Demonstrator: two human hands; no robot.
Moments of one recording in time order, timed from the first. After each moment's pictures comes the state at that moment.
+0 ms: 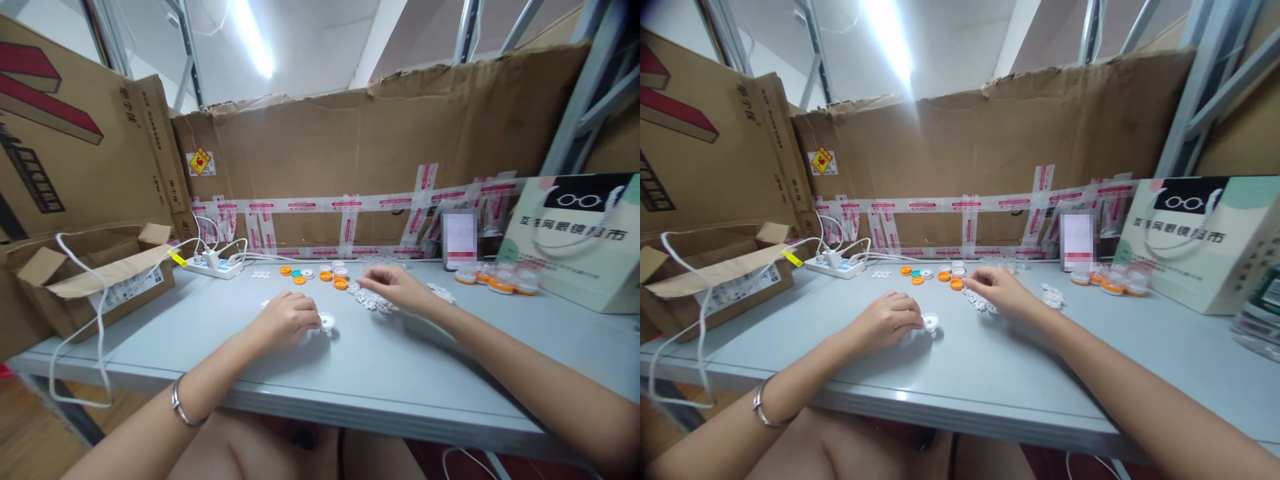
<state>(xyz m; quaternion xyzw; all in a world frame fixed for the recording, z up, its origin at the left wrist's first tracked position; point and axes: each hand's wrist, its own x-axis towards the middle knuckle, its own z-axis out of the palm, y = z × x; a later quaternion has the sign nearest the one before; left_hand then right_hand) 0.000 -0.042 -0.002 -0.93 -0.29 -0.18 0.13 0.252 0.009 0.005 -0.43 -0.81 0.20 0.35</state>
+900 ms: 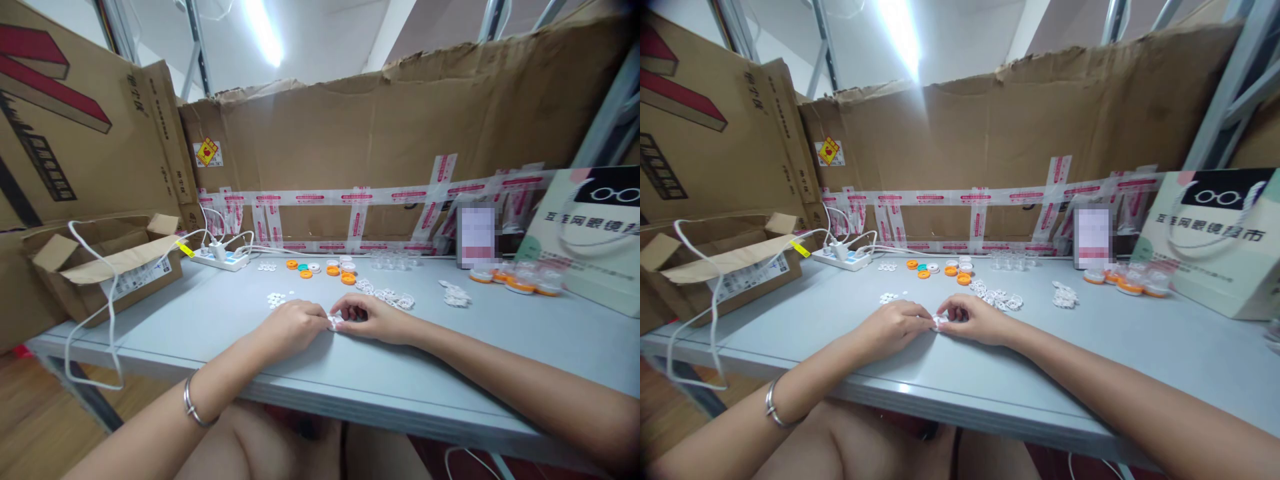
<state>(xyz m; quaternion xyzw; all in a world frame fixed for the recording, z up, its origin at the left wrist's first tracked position) 0.004 -0.048 -0.012 -0.93 -0.30 -0.19 0.09 0.208 -0.012 -0.023 -0.33 -0.87 0.30 0.23</state>
